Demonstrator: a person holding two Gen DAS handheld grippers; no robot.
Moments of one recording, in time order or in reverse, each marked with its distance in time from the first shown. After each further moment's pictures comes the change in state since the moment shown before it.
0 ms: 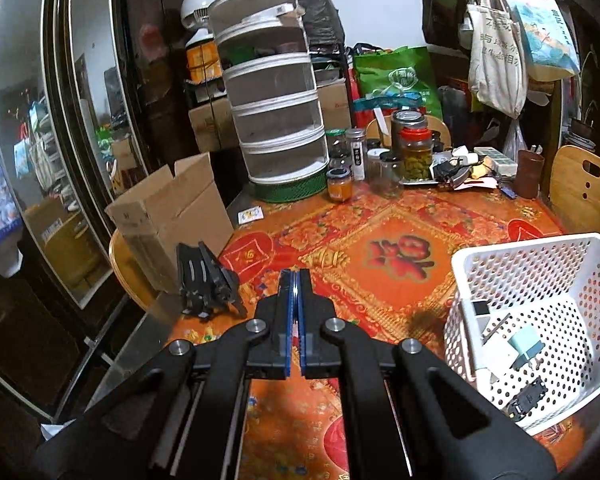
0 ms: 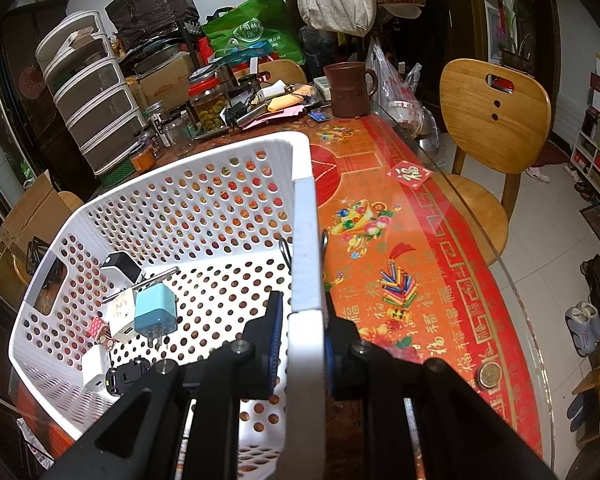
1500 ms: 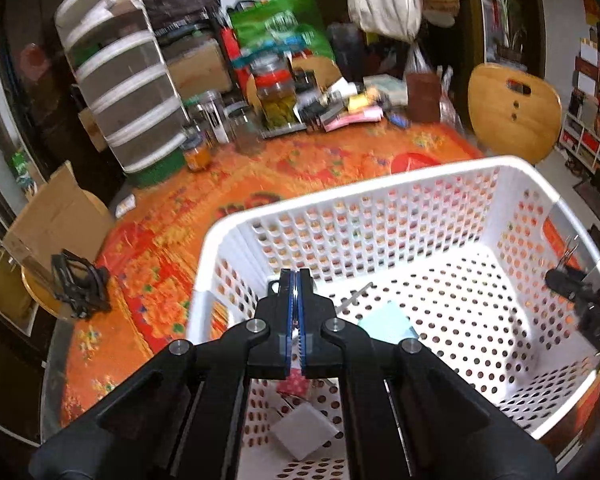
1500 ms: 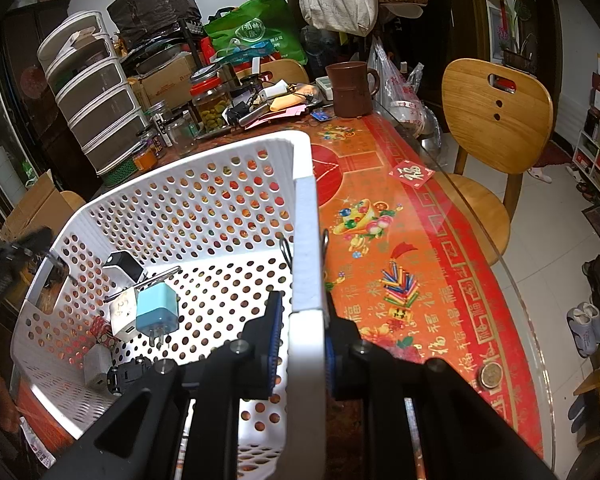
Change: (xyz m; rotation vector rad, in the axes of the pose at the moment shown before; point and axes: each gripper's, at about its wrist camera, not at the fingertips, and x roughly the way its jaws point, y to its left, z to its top) left arm 0.025 -0.226 -0.016 0.230 0.195 -0.236; right arm 0.000 0.001 -0.003 -0.006 0.003 0.002
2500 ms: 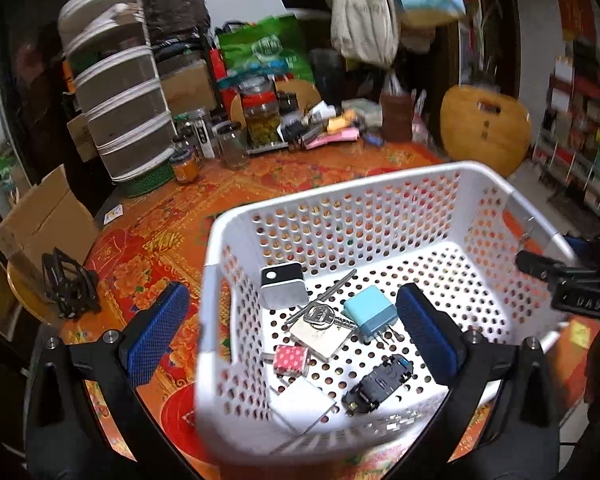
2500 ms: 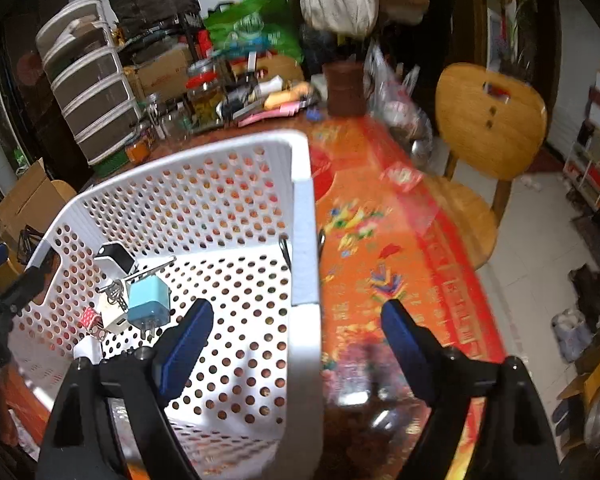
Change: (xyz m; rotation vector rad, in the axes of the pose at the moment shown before) left arm -0.051 0.030 -0.036 -0.031 -0.150 -0.098; right arm -0.032 0.011 0.000 -0.046 -0.052 -0.089
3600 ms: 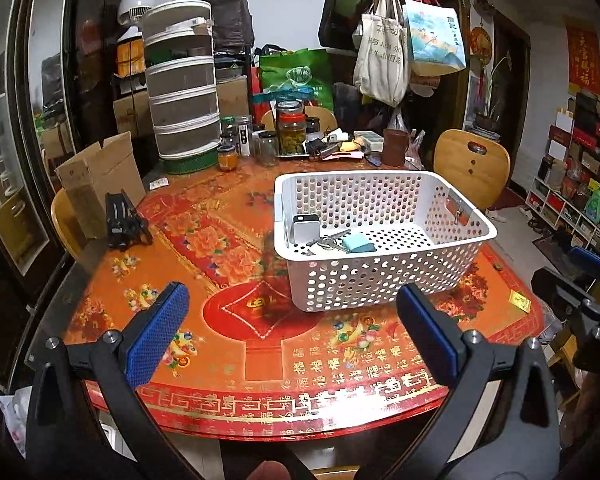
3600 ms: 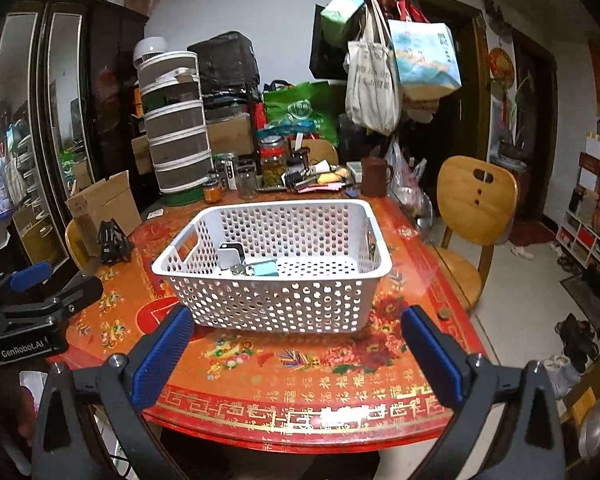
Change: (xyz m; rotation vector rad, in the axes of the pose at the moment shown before) left arm -0.187 0.041 -0.100 -0.133 -0.065 -0.004; right arm -0.198 0.075 -0.108 -0.104 -0.225 0.066
